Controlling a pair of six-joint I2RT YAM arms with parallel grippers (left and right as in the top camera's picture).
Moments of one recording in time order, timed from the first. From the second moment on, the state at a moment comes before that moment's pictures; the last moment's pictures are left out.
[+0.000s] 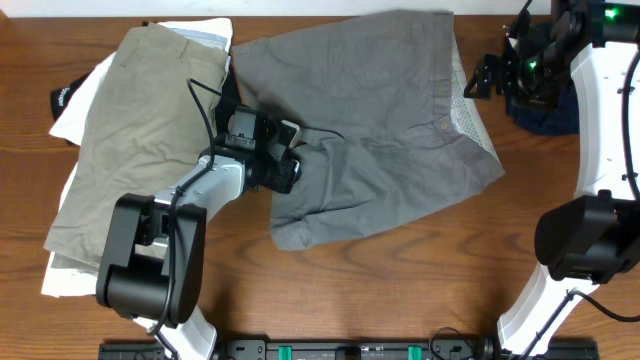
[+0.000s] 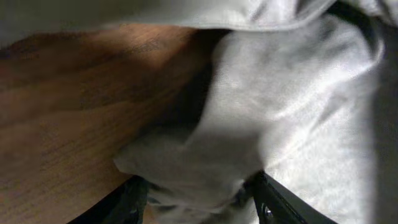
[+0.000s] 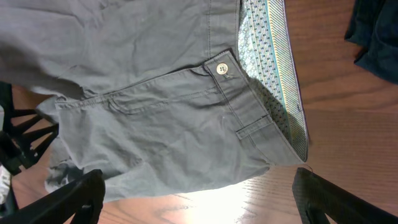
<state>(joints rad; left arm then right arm) -0.23 1.83 0.97 -0.29 0.30 0.15 -0.10 2.03 2.13 -1.46 -0.31 -0.01</state>
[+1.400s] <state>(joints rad) -0.20 1.52 1.10 -0.76 -0.15 -0.18 -0.10 2.03 2.10 -1.50 -0.26 -0.06</state>
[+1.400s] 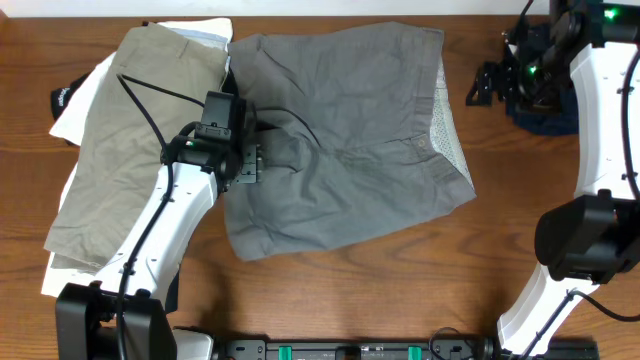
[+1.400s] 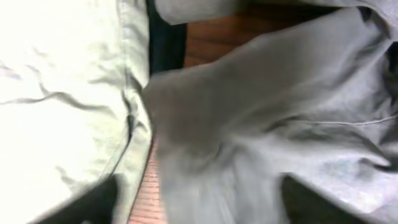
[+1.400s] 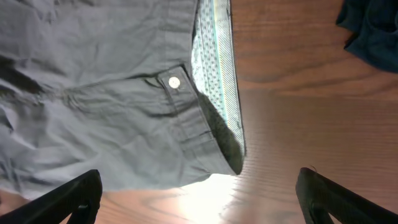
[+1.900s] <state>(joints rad) -0.20 1.52 1.10 -0.88 -0.02 -0.23 -0.04 2.03 1.63 -1.10 -0.34 -0.35</state>
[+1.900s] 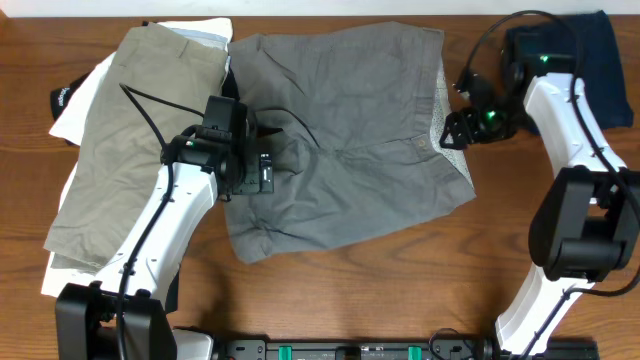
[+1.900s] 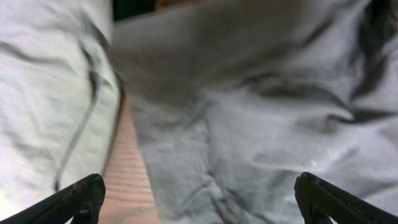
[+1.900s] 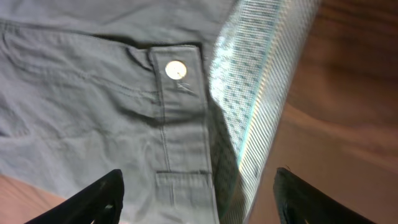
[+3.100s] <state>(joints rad) -0.20 1.52 1.10 -0.90 0.04 -0.23 -0.04 2.03 1.27 -0.65 -0.59 -0.40</state>
